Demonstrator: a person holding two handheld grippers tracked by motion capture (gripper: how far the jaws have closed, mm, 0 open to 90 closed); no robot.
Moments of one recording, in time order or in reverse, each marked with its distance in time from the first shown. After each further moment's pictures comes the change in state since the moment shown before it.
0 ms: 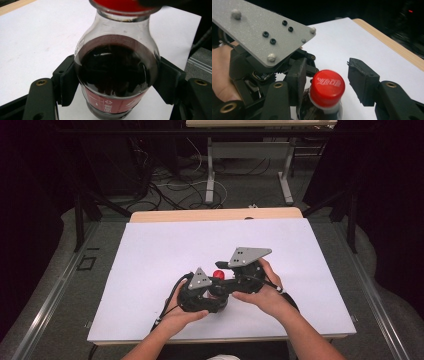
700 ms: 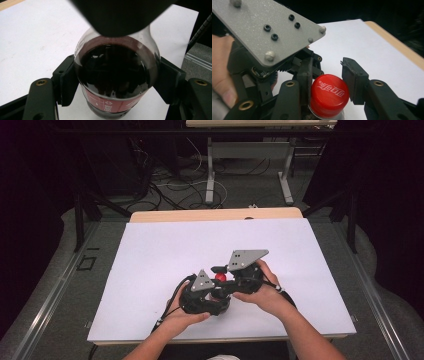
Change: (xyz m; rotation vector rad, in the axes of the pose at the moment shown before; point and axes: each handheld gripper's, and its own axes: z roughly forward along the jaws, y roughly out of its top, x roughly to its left) left arm -0.007 0.000 0.003 0.025 -0.035 0.021; right arm -0.011 -0.008 0.010 -0.014 0.136 -0.085
